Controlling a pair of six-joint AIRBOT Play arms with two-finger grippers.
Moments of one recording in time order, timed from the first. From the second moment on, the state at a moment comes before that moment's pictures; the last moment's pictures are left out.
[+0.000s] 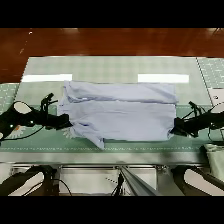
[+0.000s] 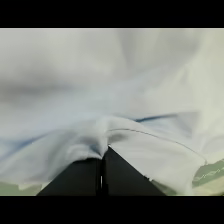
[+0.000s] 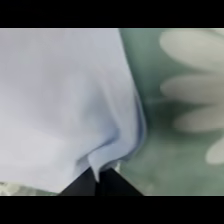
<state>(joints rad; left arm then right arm) 0.08 -1.14 0.58 0.94 -1.05 -1.31 -0.38 -1.20 0.63 -1.16 1.23 1.40</state>
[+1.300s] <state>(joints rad) 0.08 -1.68 1.34 0.92 -1.02 -1.27 -0.36 -1.55 1.10 -0.85 0.86 1.34</state>
